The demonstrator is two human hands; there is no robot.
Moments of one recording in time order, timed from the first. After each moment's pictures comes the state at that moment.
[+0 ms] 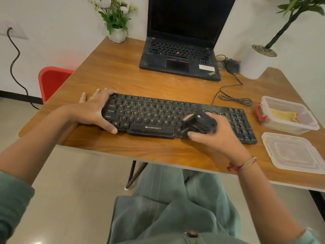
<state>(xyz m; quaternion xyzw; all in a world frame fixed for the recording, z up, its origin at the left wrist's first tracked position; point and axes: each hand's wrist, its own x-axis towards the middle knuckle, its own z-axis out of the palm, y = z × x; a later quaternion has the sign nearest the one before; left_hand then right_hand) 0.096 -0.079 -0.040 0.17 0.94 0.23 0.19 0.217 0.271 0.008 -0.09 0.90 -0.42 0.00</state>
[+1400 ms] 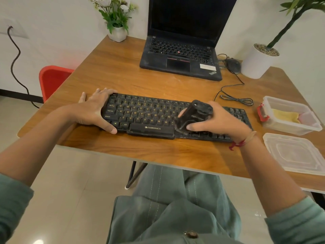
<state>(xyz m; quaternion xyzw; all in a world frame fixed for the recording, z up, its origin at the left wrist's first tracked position) 0.098 -0.079 -0.039 0.17 0.94 0.23 0.20 0.161 0.292 0.013 -0.16 0.90 -0.39 0.13</state>
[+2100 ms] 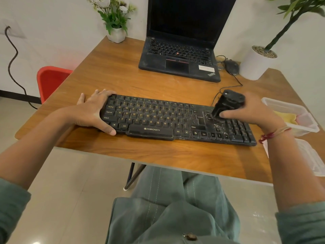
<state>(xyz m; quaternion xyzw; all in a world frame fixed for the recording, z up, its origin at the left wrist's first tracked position) 0.094 -0.082 -0.045 0.17 0.94 0.23 0.19 0.153 0.359 0.044 -0.02 0.96 -0.28 0.06</state>
